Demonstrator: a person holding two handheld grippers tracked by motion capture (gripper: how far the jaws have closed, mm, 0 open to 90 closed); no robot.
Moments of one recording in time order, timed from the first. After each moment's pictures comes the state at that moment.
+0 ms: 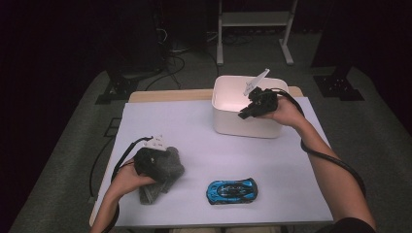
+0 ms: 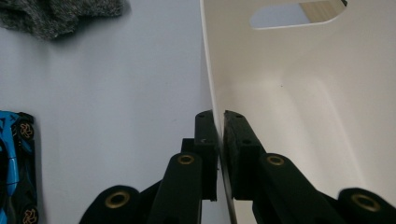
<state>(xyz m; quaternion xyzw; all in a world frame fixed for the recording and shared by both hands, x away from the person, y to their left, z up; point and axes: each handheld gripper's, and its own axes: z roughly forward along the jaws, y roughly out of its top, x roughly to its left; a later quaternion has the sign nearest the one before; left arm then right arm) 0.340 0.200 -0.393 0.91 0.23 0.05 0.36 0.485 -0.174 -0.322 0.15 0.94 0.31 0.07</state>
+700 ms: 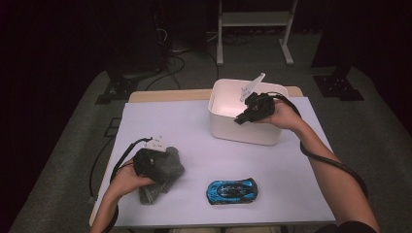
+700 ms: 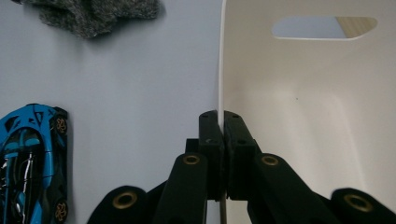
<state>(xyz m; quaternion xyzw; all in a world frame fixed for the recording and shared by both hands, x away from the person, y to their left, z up) 0.338 0.202 -0.395 0.91 0.23 0.05 0.35 0.466 -0.161 -0.321 0.11 0.94 0.32 0.05</state>
